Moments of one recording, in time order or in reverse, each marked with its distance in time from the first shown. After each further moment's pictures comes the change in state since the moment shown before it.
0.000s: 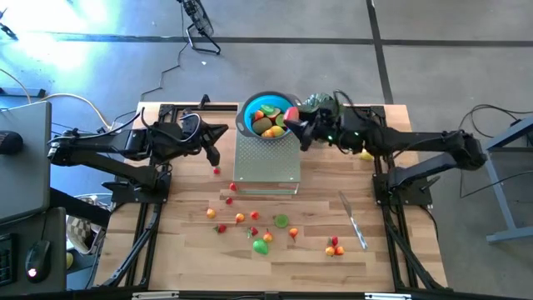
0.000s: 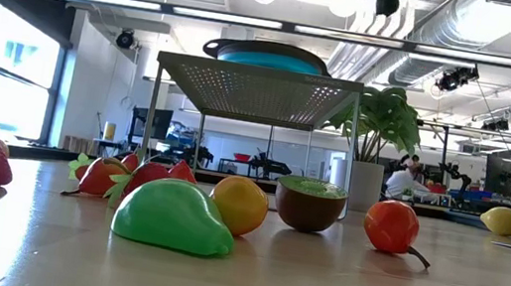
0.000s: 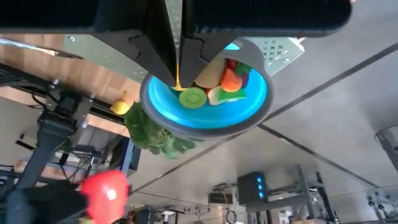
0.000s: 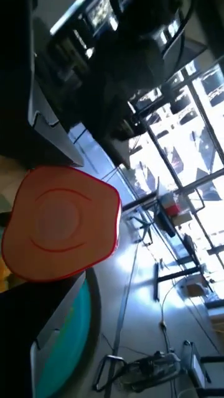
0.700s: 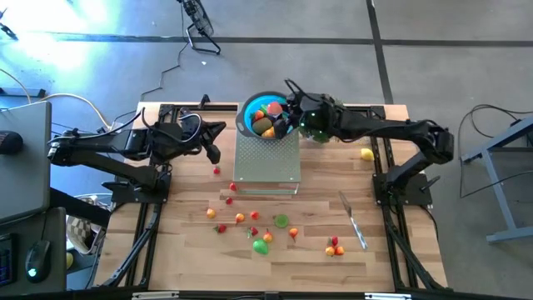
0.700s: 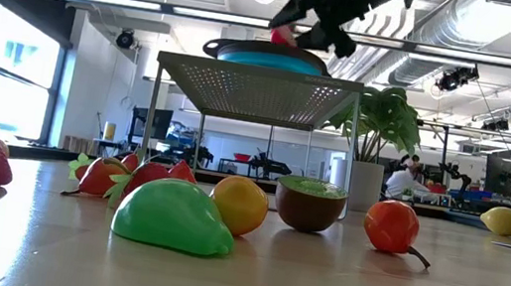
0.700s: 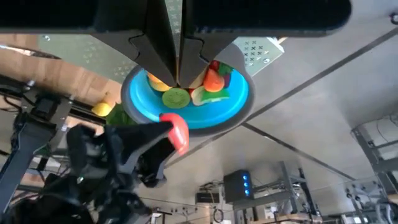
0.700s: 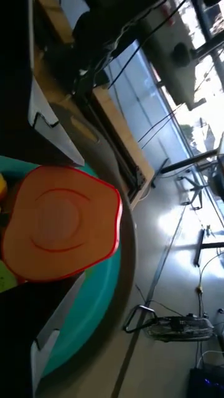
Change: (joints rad) left arm 0.000 0.000 0.000 -0.015 -0.058 0.040; right arm -0.182 0.305 0.158 -0.125 -0.130 -0.129
